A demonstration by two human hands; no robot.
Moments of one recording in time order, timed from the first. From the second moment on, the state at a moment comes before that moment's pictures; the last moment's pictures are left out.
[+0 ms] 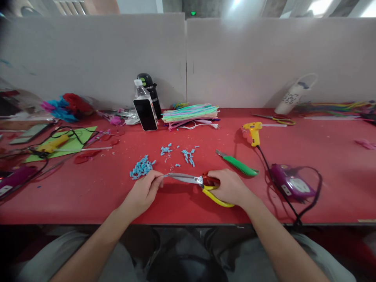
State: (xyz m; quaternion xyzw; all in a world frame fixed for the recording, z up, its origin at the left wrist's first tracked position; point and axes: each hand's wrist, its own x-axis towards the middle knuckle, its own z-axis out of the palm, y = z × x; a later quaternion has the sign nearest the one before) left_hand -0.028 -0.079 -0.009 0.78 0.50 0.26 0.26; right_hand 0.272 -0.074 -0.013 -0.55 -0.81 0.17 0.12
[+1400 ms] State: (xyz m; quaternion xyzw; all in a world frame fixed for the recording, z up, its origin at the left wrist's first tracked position) left_hand -0.025 -0.078 -0.007 0.80 0.49 0.27 0.23; right_hand 0.274 -0.076 -0.013 -0.55 -0.80 0.20 0.14
